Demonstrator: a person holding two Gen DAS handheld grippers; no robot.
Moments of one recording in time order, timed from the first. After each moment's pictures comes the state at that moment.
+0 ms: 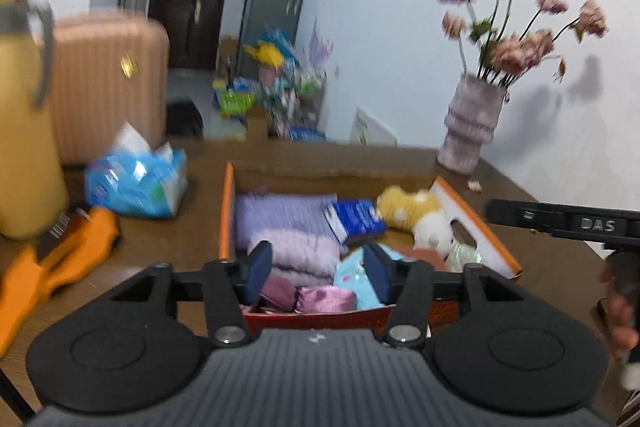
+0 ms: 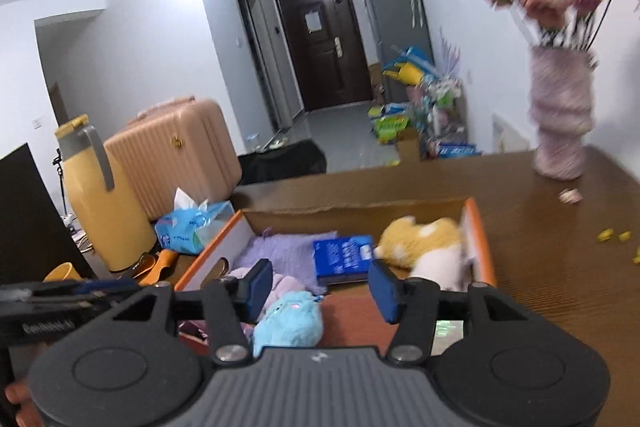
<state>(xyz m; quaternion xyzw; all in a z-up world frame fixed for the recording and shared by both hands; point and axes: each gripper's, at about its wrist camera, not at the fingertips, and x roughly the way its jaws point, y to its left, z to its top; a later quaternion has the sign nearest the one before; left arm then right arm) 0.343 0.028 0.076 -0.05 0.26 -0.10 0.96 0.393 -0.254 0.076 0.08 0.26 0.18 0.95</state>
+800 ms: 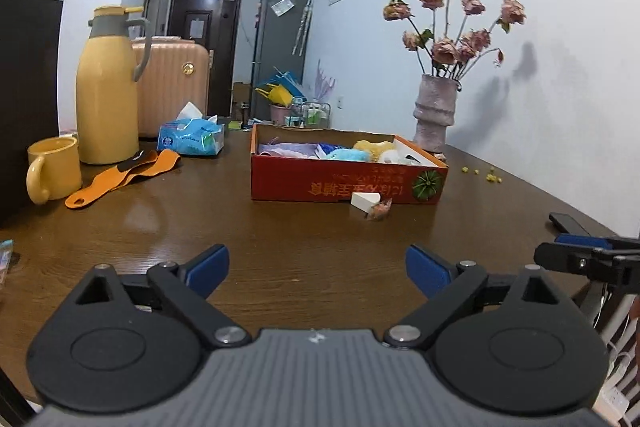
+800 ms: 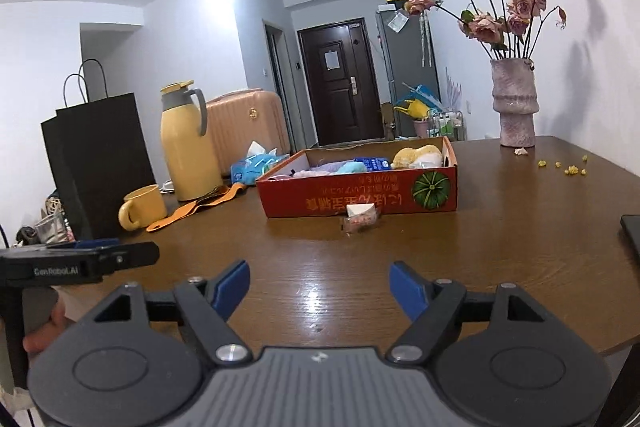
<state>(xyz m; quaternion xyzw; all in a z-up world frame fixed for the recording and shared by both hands) 0.076 0.028 0.011 -0.04 0.20 -0.08 0.98 0.083 -0.263 0.001 0.07 0.19 0.19 0.96</state>
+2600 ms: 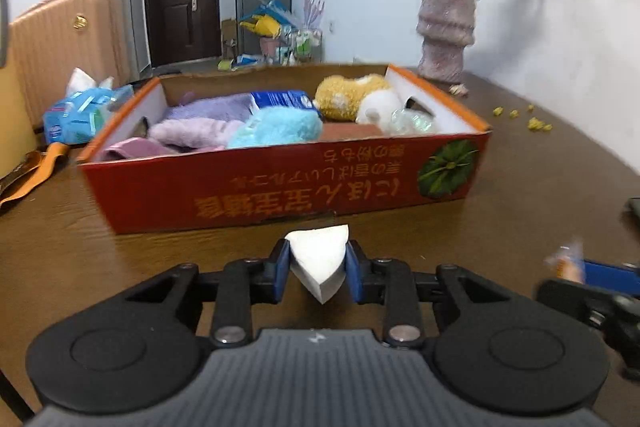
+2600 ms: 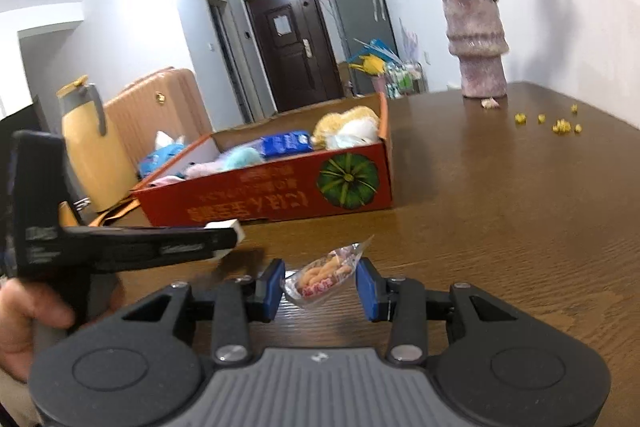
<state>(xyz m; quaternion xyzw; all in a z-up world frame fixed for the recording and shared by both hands) 0.298 -0.096 -0.029 0.02 0.30 -0.08 0.95 0.249 -0.311 -0.039 0.11 0.26 0.15 0.95</state>
